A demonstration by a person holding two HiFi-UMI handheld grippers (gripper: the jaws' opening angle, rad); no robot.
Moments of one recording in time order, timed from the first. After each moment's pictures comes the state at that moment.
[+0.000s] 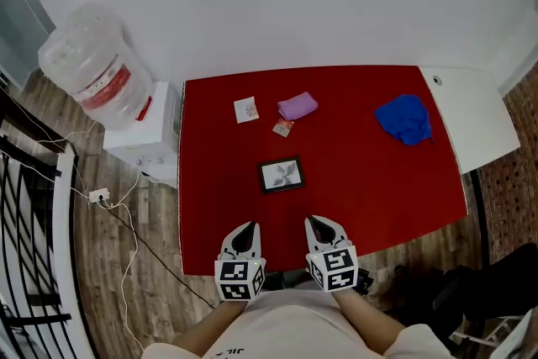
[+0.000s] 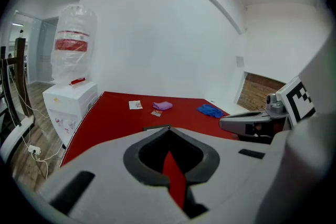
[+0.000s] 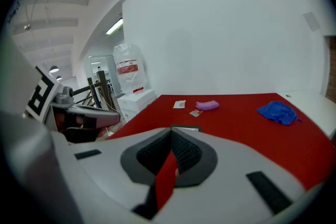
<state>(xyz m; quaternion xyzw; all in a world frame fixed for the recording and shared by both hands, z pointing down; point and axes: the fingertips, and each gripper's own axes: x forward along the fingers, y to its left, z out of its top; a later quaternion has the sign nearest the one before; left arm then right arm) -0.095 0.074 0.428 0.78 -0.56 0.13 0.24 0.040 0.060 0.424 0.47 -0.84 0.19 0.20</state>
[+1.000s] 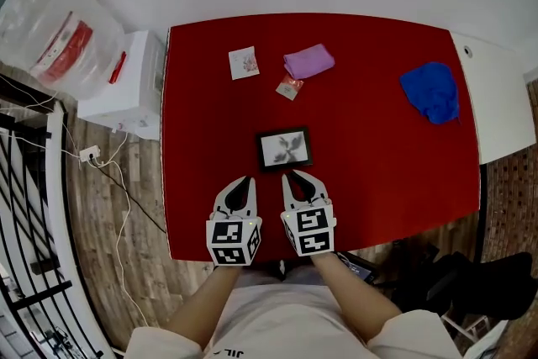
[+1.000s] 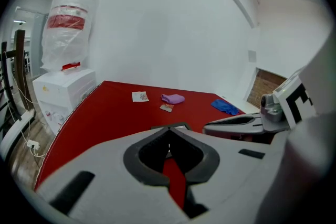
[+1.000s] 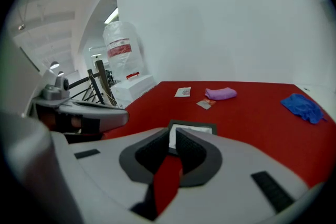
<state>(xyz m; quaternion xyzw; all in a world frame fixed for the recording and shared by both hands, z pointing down) -0.107 -0.024 0.507 0.76 -0.57 0.15 0.27 -0.021 -0.039 0.517 0.44 -0.84 0.22 0.25</state>
